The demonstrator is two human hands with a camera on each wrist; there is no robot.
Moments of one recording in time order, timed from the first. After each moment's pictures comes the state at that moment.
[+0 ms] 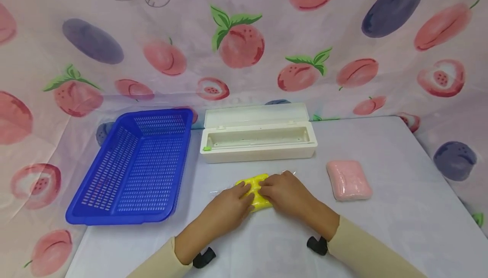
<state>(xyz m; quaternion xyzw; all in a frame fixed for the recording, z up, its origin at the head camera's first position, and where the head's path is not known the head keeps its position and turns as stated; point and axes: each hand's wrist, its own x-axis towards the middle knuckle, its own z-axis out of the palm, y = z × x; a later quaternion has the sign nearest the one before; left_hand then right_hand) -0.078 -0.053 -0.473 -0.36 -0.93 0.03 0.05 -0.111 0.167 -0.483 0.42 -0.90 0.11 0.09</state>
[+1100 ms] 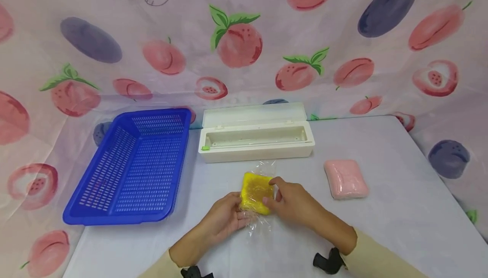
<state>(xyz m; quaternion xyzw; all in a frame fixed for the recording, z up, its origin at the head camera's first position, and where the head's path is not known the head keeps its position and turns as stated) -0.060 -0.051 -0.493 0.10 -0.52 -0.79 -0.31 -0.080 0.174 -0.452 0.15 -0.92 0.32 -0.15</state>
